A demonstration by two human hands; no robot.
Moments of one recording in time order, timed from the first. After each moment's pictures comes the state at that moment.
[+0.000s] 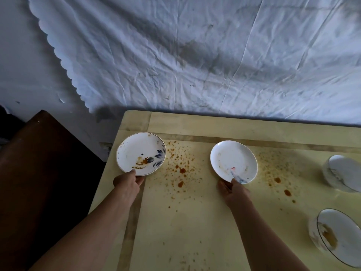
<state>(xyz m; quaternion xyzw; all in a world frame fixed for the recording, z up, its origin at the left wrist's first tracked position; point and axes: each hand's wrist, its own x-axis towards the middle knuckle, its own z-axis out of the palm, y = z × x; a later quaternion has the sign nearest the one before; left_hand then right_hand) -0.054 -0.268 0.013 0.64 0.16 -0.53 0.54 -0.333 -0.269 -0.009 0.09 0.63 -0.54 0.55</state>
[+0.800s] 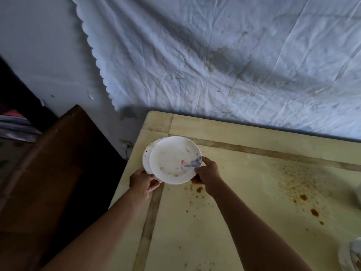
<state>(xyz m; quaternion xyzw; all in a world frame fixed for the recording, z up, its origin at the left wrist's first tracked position) -0.026 -0.257 0.004 0.68 0.01 -0.54 0.49 -0.204 -0.311 0.013 -0.35 0.67 -0.27 0.60</state>
